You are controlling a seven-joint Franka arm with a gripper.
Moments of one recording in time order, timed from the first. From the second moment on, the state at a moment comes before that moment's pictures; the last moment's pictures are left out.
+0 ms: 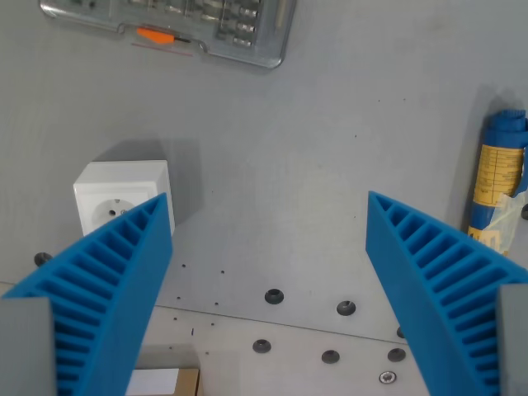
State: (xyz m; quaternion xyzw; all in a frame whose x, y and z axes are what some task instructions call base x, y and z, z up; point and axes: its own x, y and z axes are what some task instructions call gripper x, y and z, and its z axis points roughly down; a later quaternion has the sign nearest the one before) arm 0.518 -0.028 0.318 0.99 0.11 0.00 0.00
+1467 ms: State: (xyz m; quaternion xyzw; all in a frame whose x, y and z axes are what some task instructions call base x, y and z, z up) arm 0.508 -0.015 0.298 0.99 0.12 -0.02 0.00
